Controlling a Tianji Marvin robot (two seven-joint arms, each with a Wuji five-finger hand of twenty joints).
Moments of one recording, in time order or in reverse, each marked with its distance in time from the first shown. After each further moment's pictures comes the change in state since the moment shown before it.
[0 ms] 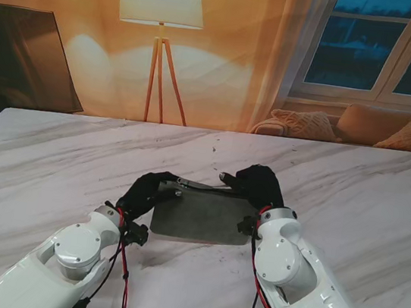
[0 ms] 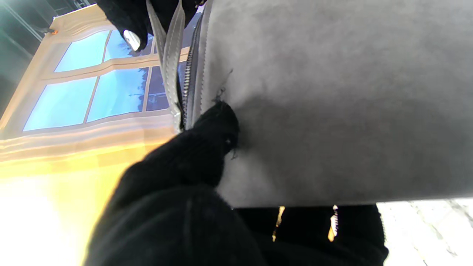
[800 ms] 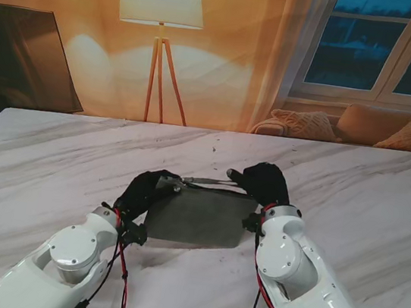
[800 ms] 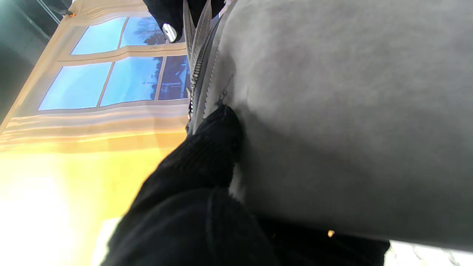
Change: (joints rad) left arm 0.036 -0.008 -0.029 -0.043 -0.061 -0.002 -0.001; right arm 0.008 -0.014 0.022 0.021 -0.014 0.028 -0.031; left_hand 0.115 0.096 -0.237 0.044 0.009 0.025 0.045 0.196 0.089 0.054 0.278 0.090 0.102 0.000 0.241 0.184 0.095 0.030 0.055 0.103; right_hand 0.000 0.000 0.000 0.000 0.000 -0.011 -0.020 -0.002 0.000 0.000 0.000 0.000 0.000 0.000 0.000 0.000 0.000 0.000 0.000 -0.009
